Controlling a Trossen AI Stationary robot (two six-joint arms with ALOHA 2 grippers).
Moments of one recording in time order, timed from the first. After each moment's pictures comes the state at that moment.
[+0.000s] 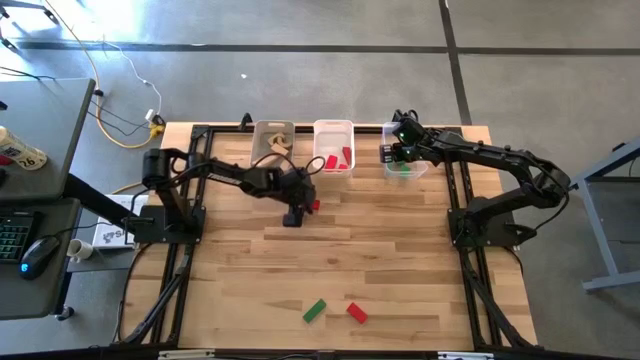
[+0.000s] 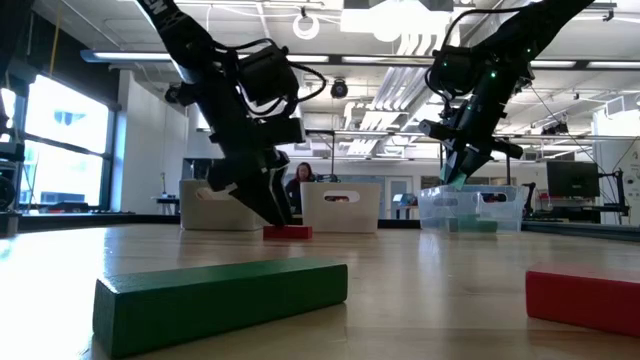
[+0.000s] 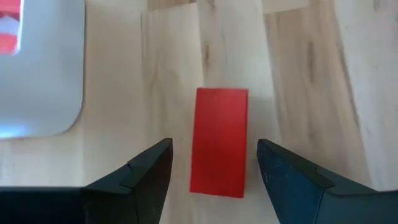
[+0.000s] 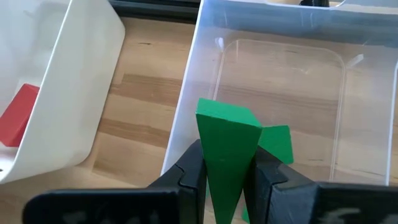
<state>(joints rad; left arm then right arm) 0.32 1.77 0.92 -0.16 -0.03 0.34 -0.67 1.34 0.81 -0.48 0.19 0.66</state>
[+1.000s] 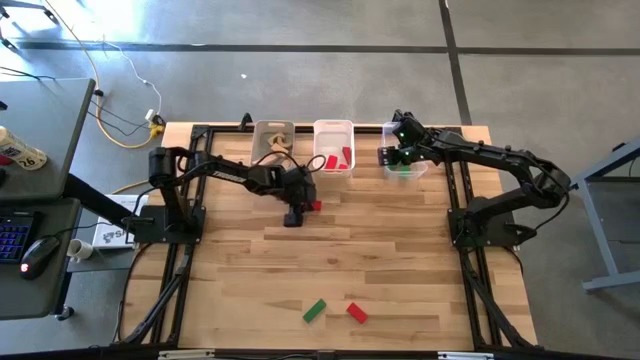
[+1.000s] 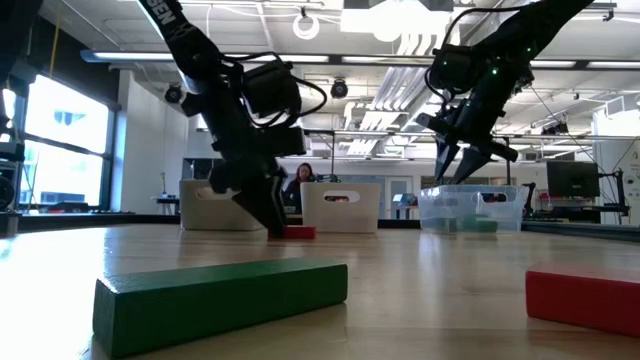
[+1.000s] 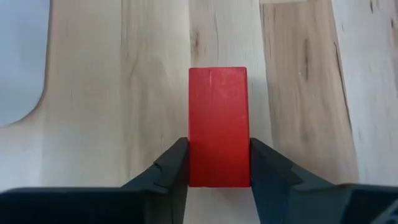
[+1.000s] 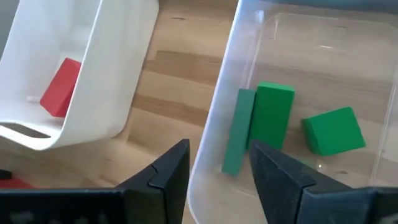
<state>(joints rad) 0.34 1.85 0.92 -0.18 0.08 0.28 -0.67 1.34 0.82 -0.48 0.05 0.65</state>
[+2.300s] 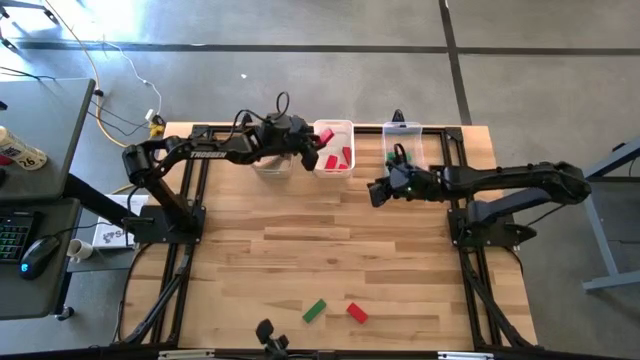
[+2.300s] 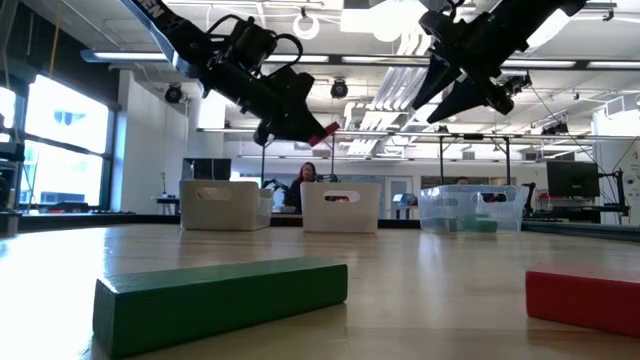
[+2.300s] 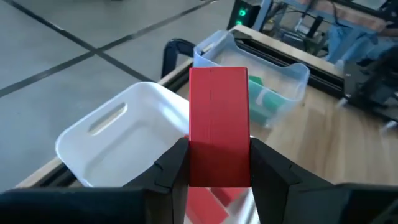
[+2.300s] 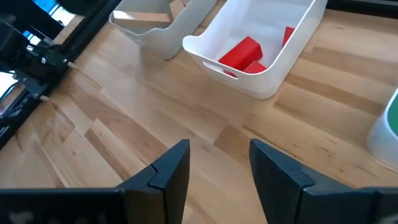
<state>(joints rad) 0.62 1.65 0.96 0.26 0.07 -0.16 -0.05 1.14 0.82 -0.42 0.35 0.86</state>
